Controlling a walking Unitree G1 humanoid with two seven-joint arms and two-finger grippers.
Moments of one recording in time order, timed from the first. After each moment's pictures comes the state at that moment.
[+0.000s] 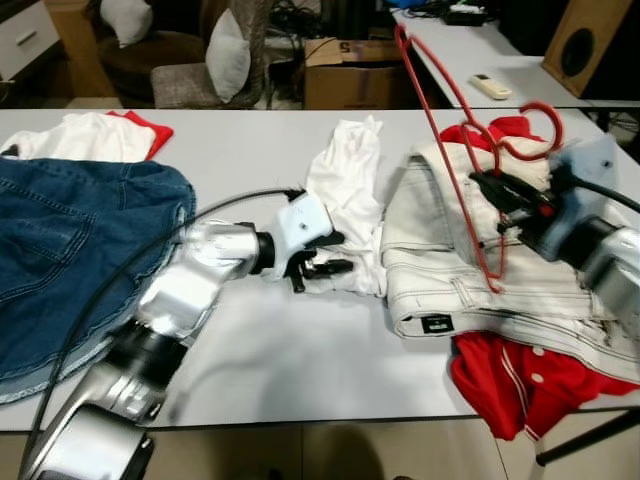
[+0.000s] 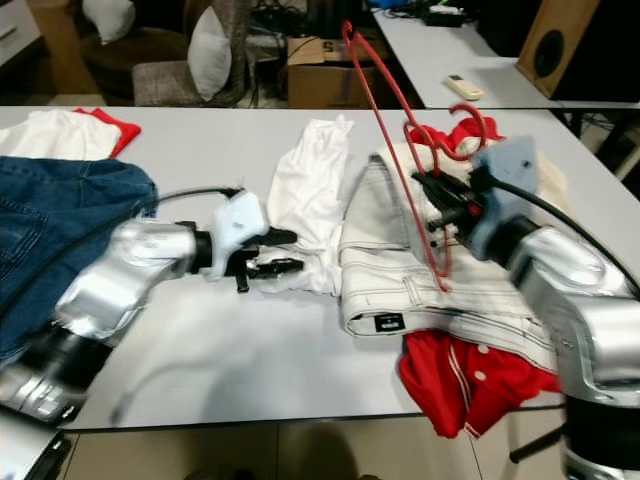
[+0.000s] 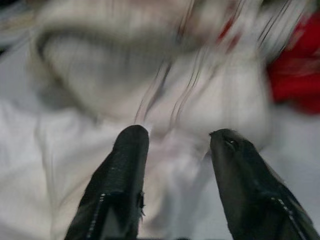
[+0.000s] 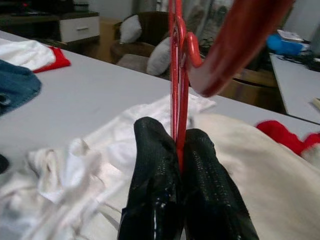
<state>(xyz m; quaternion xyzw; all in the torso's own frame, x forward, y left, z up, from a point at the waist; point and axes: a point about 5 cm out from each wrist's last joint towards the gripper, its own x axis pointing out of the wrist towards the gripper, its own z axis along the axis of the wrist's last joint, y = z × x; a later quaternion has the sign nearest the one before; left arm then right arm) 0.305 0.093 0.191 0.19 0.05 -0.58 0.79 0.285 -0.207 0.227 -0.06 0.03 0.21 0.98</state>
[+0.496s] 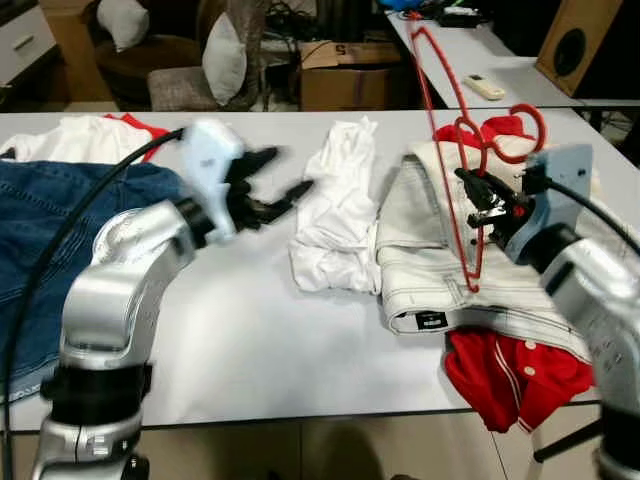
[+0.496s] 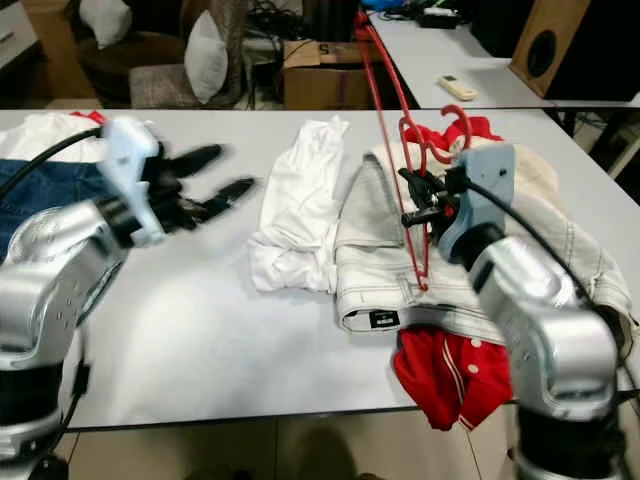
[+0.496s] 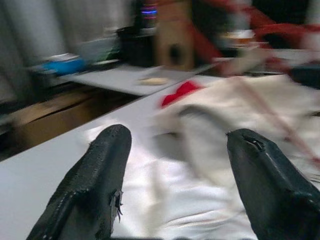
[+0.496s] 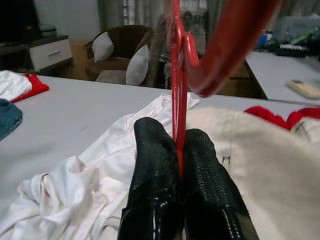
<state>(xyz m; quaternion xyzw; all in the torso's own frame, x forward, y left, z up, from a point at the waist) 0.300 0.154 0.225 0.07 -0.04 -0.32 0.94 0.279 -0.185 0.211 0.01 0.02 0.14 0.99</state>
